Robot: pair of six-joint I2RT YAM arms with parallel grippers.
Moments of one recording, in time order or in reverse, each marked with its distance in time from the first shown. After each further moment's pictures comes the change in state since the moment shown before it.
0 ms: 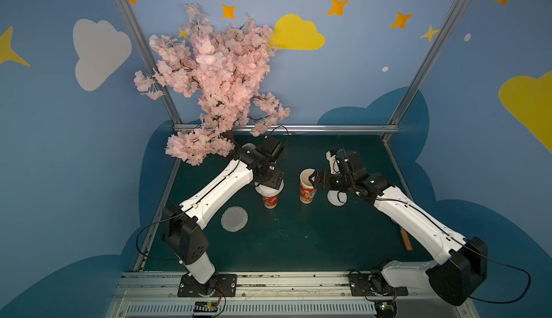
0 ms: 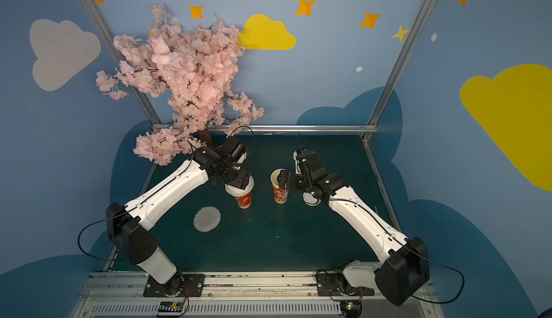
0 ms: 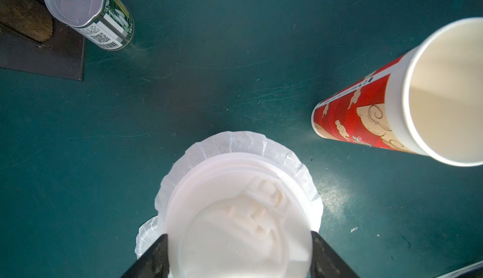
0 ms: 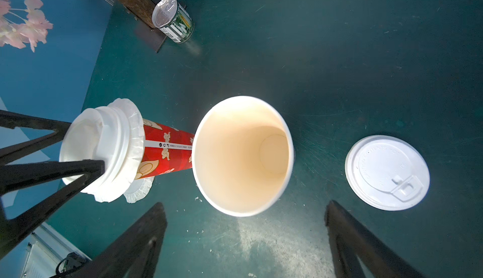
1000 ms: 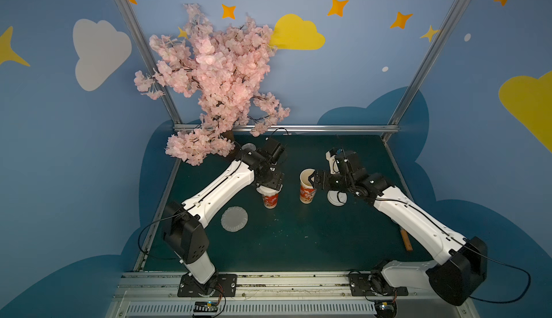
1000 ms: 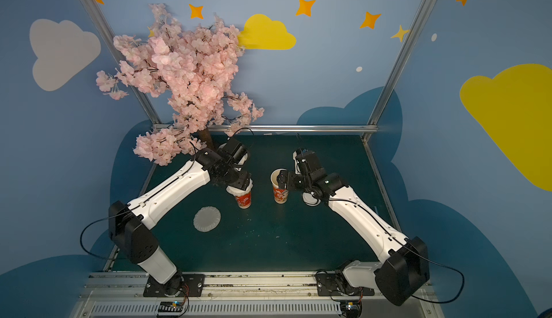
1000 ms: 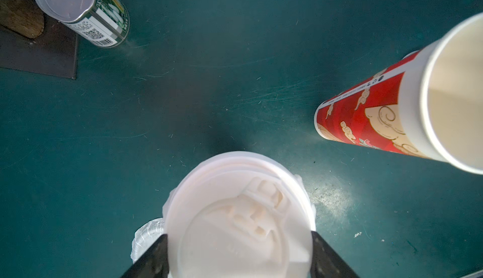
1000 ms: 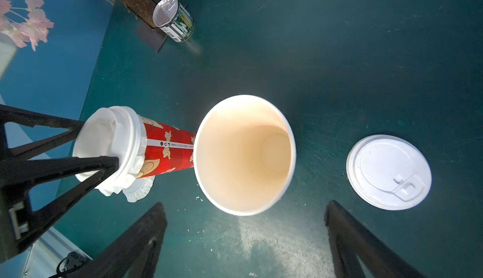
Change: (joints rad) left arm 0.000 0.008 -0.040 0.042 0.005 -0.008; right arm 0.005 0.000 0.000 0.000 0.000 0.003
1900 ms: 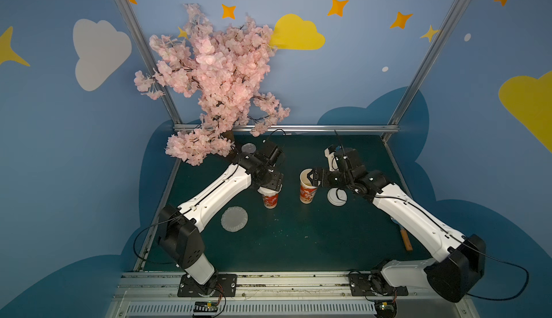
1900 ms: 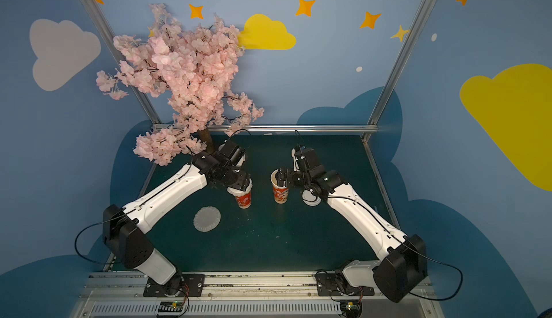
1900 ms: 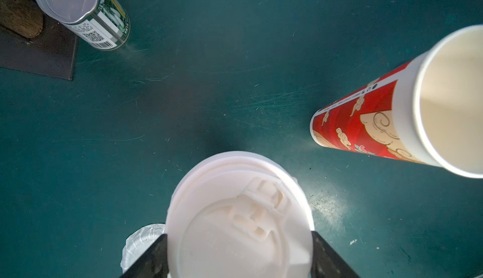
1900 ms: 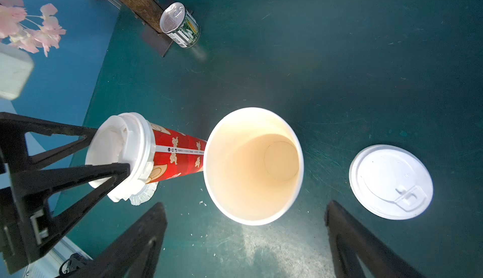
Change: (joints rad) left arm 0.001 -0.049 -0.078 0.074 0.011 -0.021; right arm 0.004 0.027 0.046 -0.007 0.000 -0.012
